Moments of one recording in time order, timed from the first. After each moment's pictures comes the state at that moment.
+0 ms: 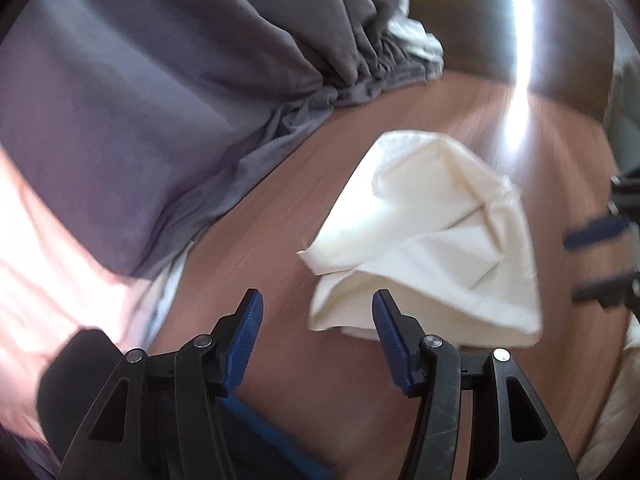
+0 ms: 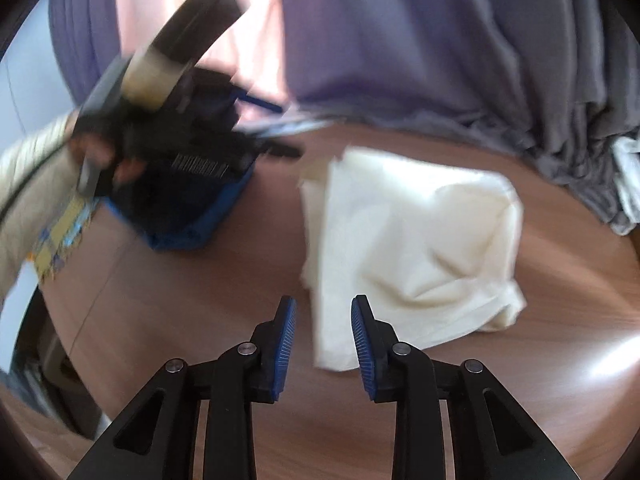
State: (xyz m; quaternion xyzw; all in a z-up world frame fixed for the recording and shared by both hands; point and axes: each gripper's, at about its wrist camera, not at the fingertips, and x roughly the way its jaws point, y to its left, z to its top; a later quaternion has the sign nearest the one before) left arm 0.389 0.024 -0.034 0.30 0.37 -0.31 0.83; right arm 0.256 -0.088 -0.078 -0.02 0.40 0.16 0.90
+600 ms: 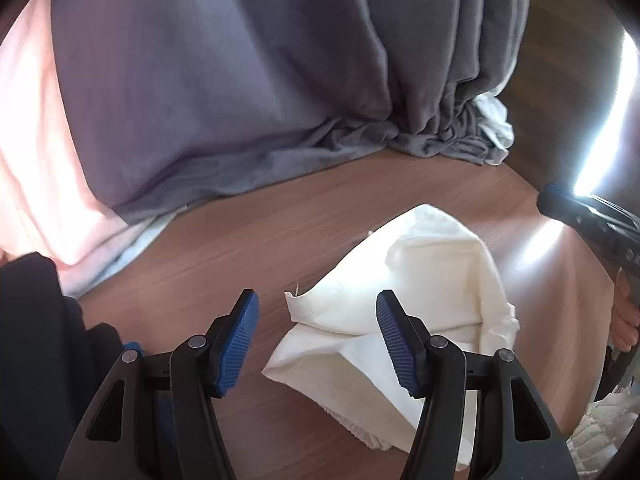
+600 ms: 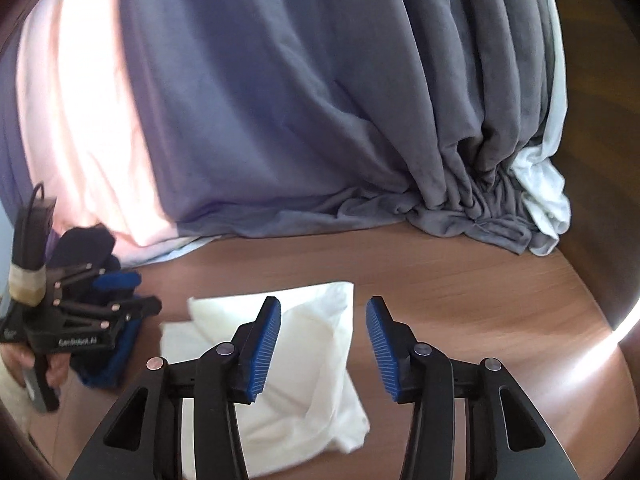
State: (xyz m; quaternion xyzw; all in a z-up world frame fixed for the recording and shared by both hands) left arm 0.444 0.002 -0.042 0.10 0.43 -0.23 0.87; right arm 0.338 -0.202 -0.022 0.06 0.30 0.02 0.95
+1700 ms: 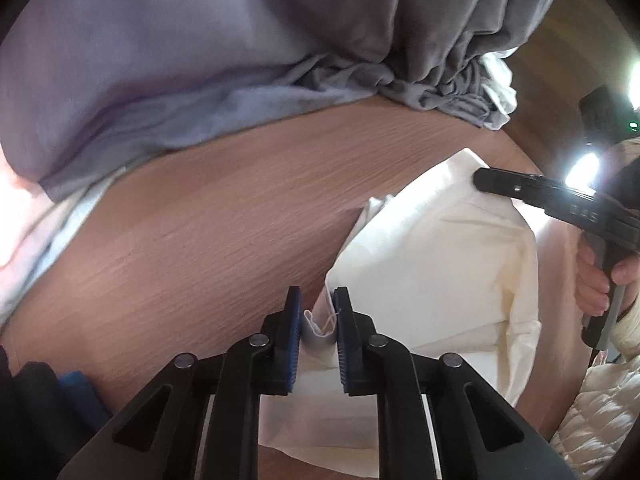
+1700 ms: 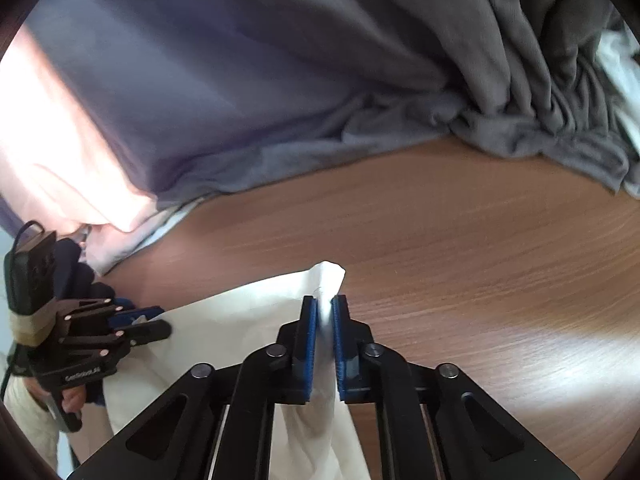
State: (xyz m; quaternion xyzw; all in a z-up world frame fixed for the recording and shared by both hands) left arm 0.497 -0.012 -0.091 0.09 0.51 -0.29 0.81; right arm 0.460 -0.226 -0.105 0.14 0.42 0.10 0.89
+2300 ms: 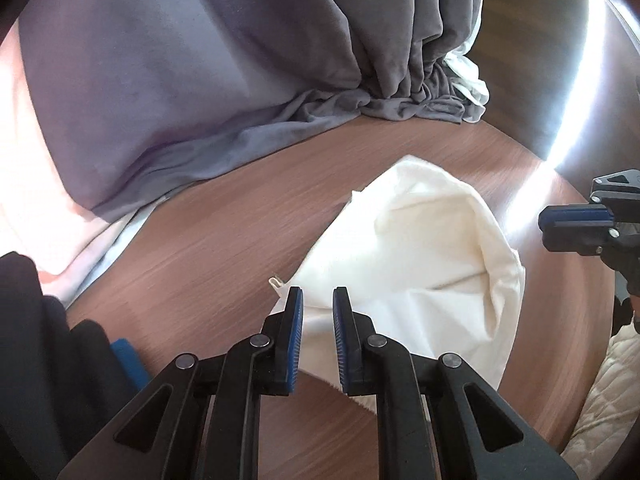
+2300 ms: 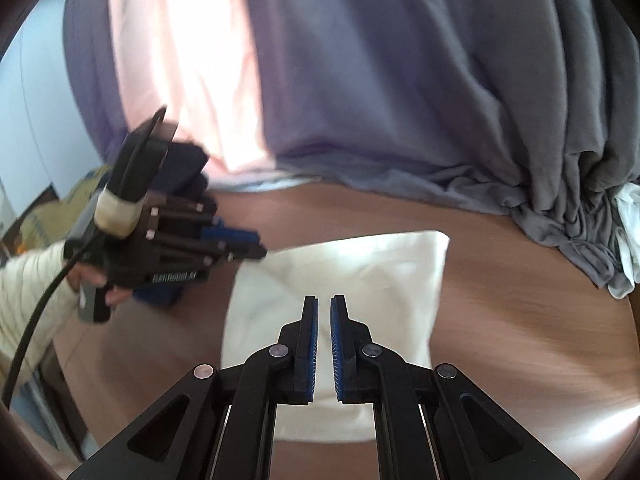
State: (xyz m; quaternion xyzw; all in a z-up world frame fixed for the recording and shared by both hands) left arm 0.426 0.010 -0.063 0.15 0.43 -0.28 0.85; right arm 0.322 -0.141 -0.045 -0.04 0.35 0.21 0.91
